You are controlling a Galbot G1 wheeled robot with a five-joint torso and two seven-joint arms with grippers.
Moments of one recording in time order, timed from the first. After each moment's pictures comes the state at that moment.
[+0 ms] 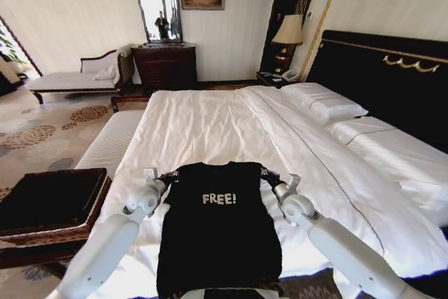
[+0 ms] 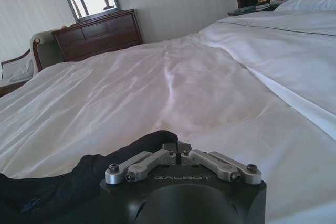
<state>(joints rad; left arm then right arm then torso) 0.94 -1.02 -0.16 -1.69 -0.95 0.46 -0.32 -0.91 0.85 -0.02 1.65 1.03 -0.06 0.35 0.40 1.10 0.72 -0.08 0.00</state>
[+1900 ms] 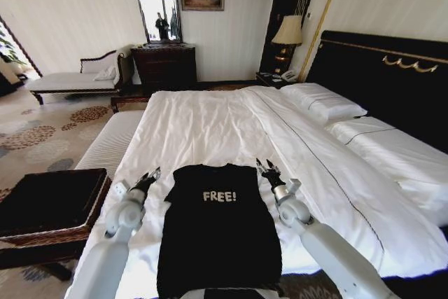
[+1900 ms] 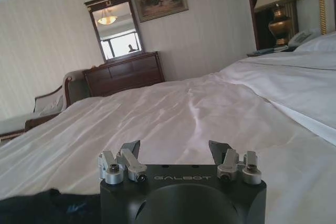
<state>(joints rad) 1.45 -1.23 -0.66 -1.95 -0.73 0.30 -0.19 -1.09 0.93 0.06 1.73 0.80 0.11 0.26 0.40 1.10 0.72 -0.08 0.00</state>
